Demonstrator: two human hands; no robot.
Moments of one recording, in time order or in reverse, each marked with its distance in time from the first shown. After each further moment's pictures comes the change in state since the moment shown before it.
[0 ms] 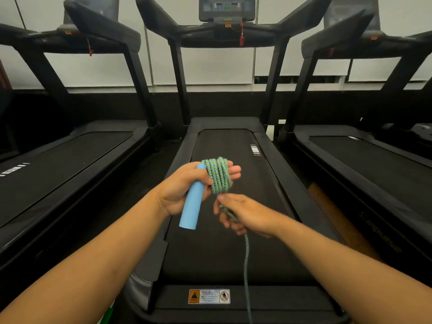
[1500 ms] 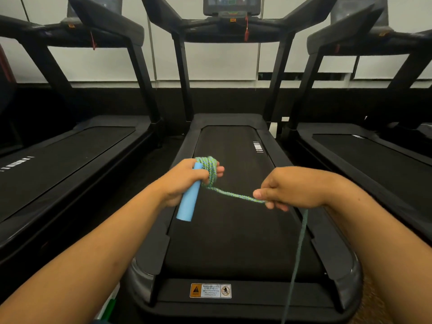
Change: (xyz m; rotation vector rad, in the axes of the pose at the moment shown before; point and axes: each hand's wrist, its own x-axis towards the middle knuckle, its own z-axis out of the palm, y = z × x) left_hand 0.007 -0.006 -0.027 0.404 0.270 -0.001; right_hand -0.057 -0.074 -0.069 -0.942 -0.055 0.095
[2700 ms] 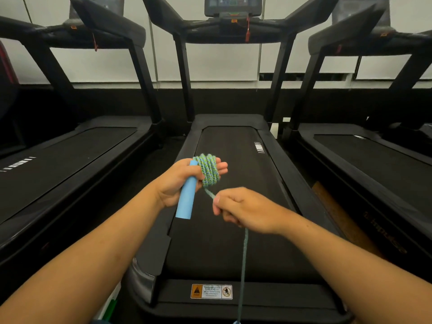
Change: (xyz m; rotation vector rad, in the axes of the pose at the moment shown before) left_hand 0.000 -0.005 -0.010 -0.335 -0.129 0.024; right_hand 0.041 -0.041 0.074 0.604 0.158 -0.250
